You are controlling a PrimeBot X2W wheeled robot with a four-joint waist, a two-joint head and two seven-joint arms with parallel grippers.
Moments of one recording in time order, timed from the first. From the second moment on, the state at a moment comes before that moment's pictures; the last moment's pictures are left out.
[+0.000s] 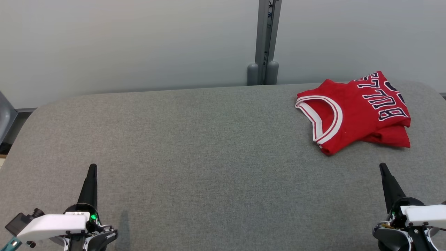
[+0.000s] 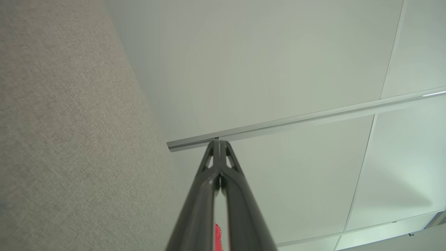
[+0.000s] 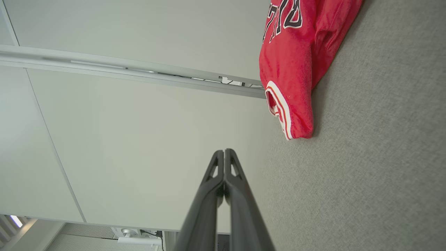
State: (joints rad) left arm -0.07 0.05 0.10 0.24 -1.49 -0.13 0.08; right arm -0.09 -0.05 -0.10 0.26 1.49 0.13 0.08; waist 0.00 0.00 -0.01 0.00
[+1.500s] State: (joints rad) left arm -0.10 0.05 0.11 0.25 -1.61 -0.13 0.11; right arm -0.10 -0.05 -0.11 0.25 1.61 0.13 0.11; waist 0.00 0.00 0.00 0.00
